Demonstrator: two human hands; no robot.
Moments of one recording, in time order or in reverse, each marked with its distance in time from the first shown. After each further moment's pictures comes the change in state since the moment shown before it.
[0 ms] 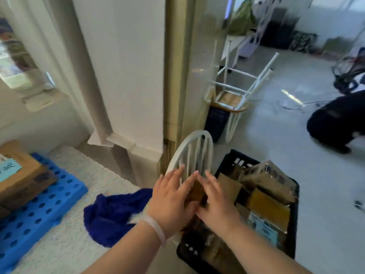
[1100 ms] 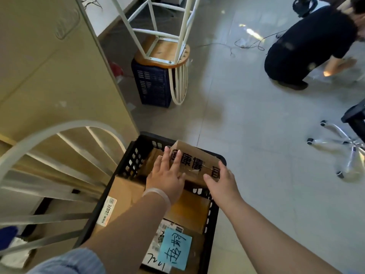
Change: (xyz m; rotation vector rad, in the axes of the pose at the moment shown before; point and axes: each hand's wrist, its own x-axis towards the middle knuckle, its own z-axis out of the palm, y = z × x) left_hand 0.236 0.209 0.259 0.034 -0.441 -0.206; right_hand 0.040 0.356 -0.118 0.396 0.155 0.793
